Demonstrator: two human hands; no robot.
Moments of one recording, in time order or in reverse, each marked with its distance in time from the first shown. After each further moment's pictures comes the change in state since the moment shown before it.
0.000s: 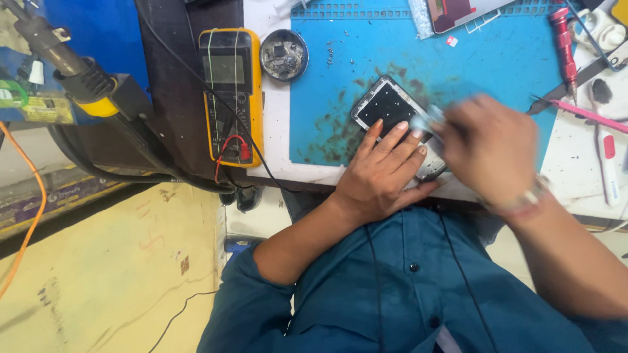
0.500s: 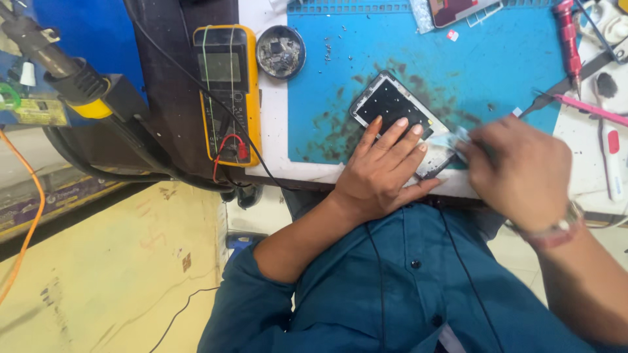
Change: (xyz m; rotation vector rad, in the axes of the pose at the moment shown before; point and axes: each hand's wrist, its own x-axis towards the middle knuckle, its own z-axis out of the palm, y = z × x) left_hand -0.002 0.001 0.002 -0.024 0.011 -0.017; right_hand -0.032 0.009 -0.020 -0.093 -0.094 0.087
